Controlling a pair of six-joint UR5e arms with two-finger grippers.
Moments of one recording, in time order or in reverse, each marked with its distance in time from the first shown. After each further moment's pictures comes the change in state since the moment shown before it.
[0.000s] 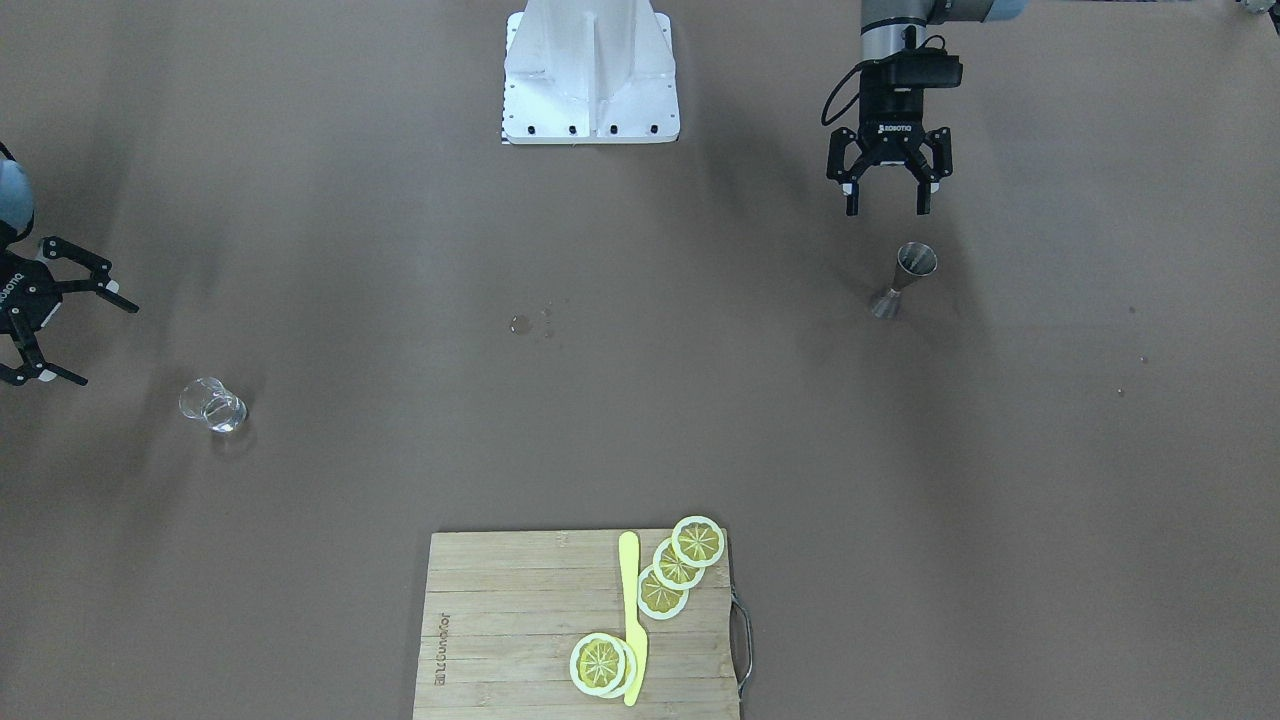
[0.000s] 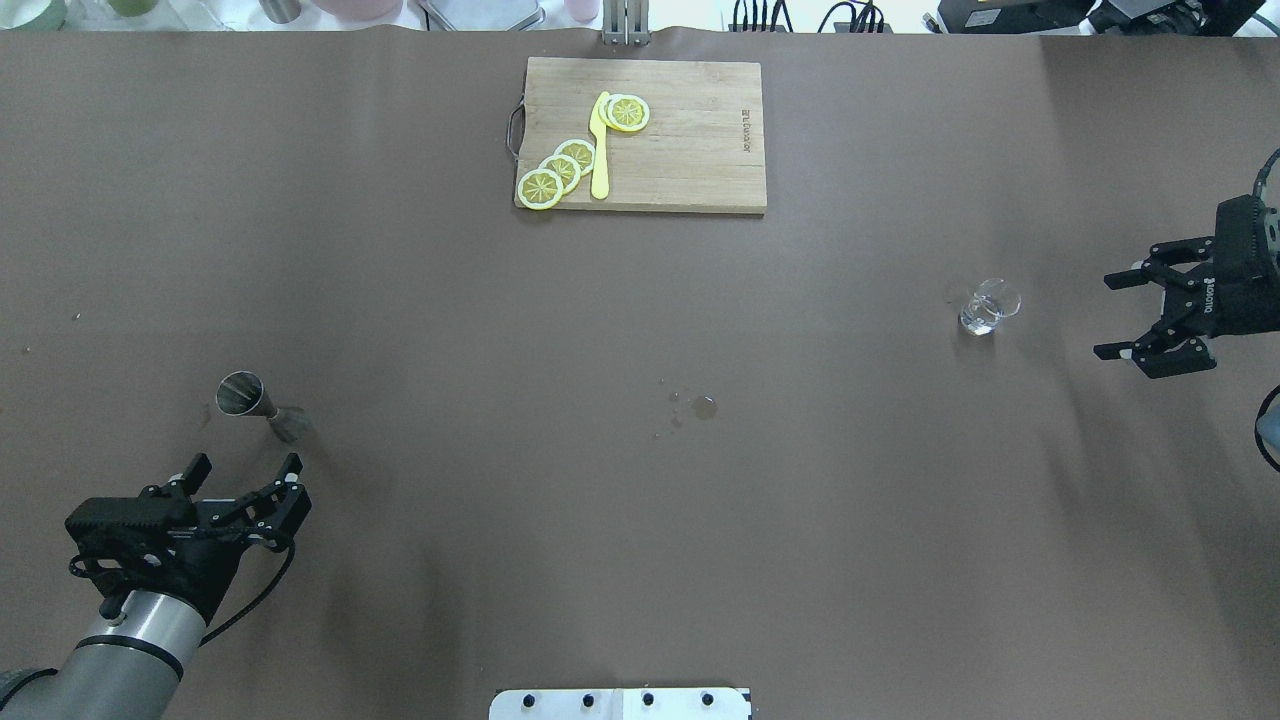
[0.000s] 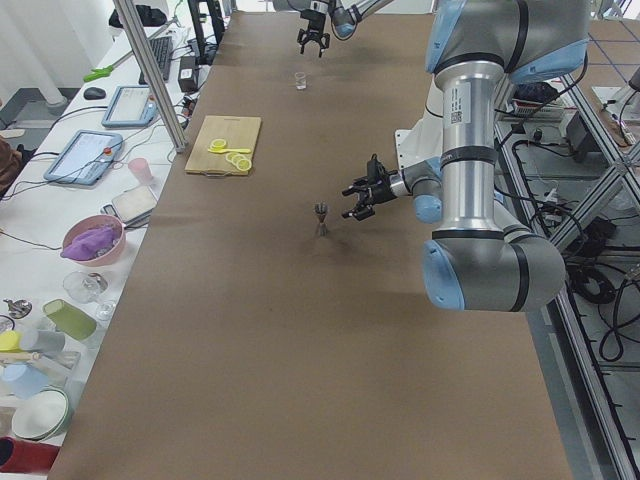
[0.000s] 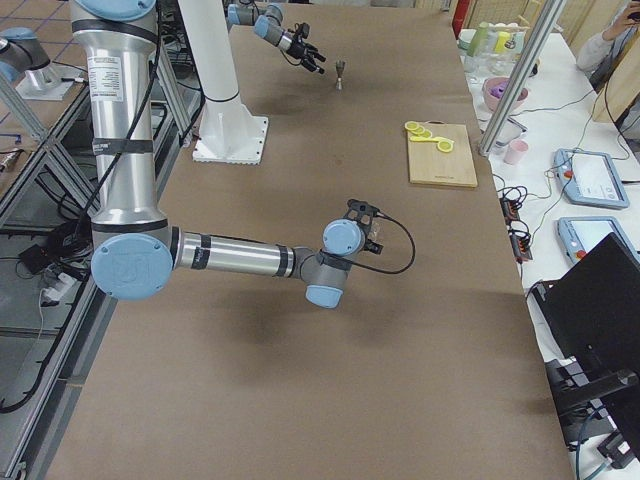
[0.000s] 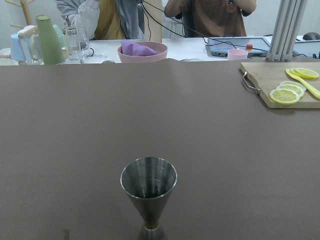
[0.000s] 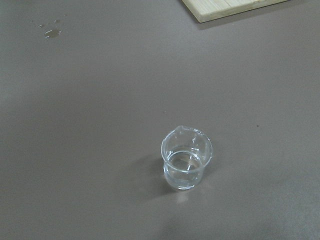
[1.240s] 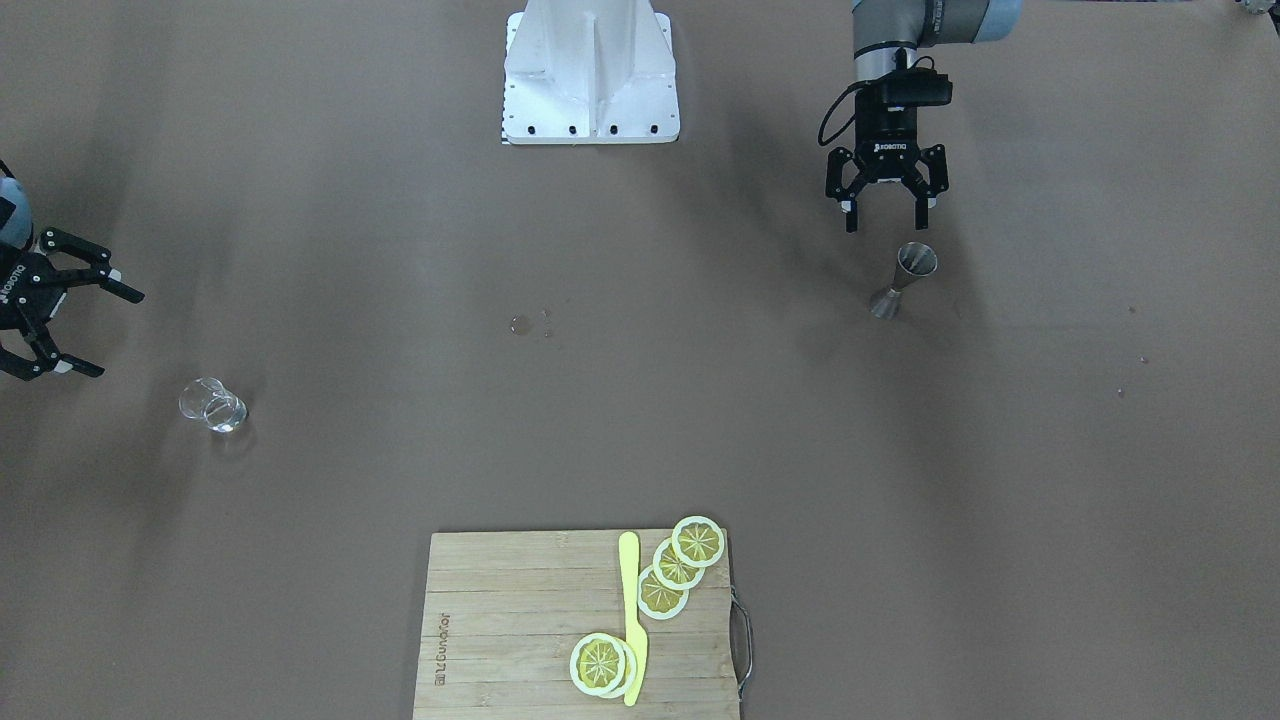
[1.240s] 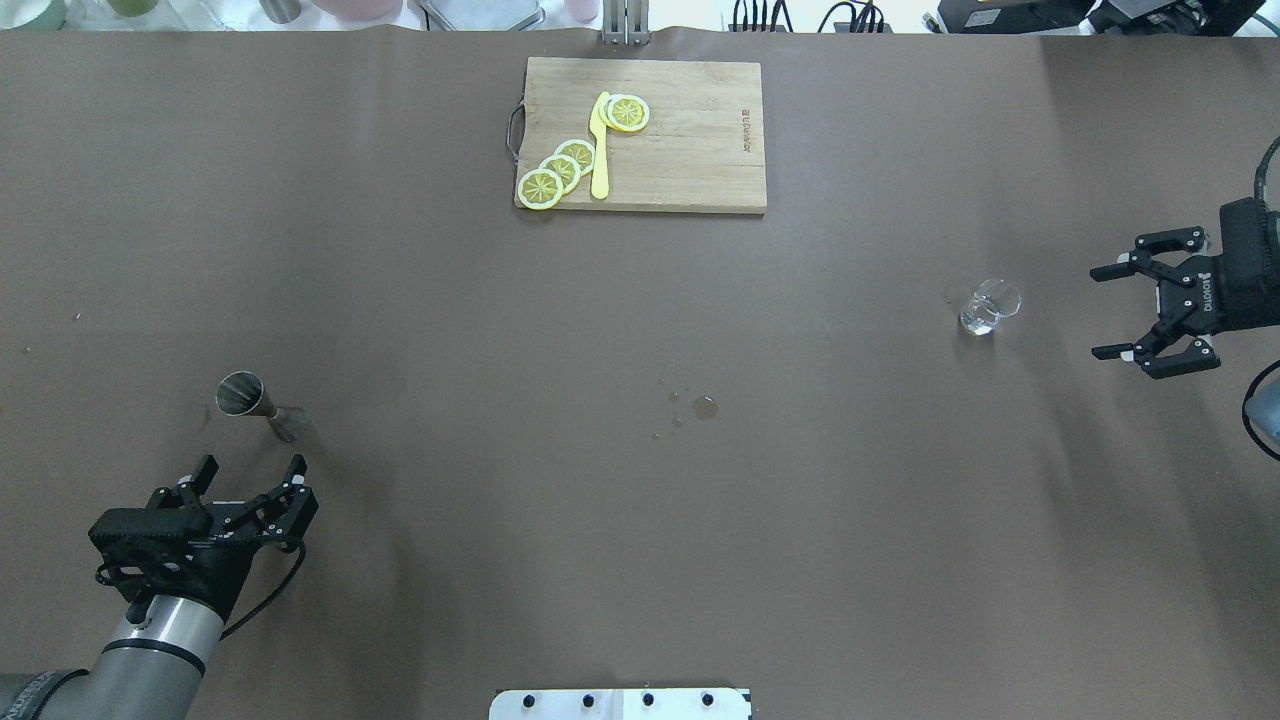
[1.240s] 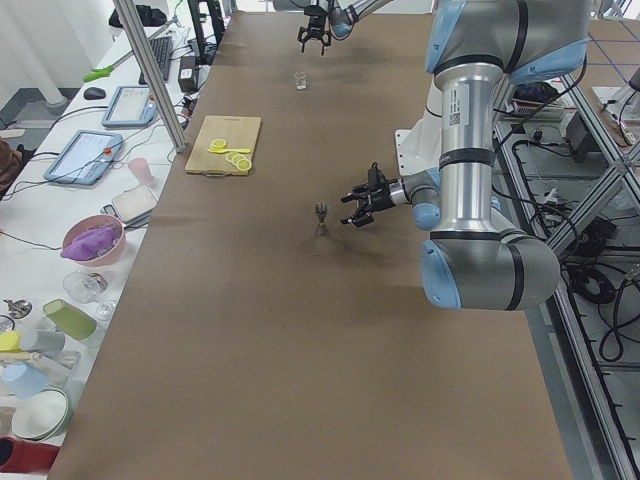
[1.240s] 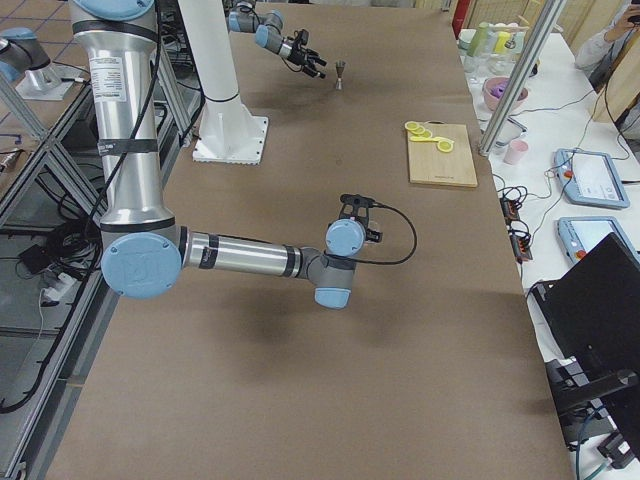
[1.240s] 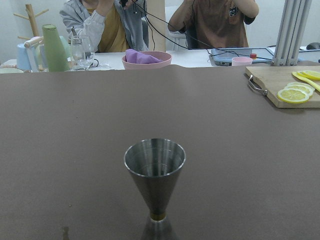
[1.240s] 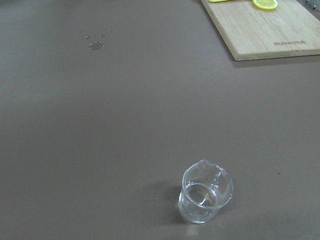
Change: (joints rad) left arm -0.001 -0.040 0.097 -0.004 0.049 -0.019; right arm 0.013 0.065 -0.093 0.149 0.070 -0.105
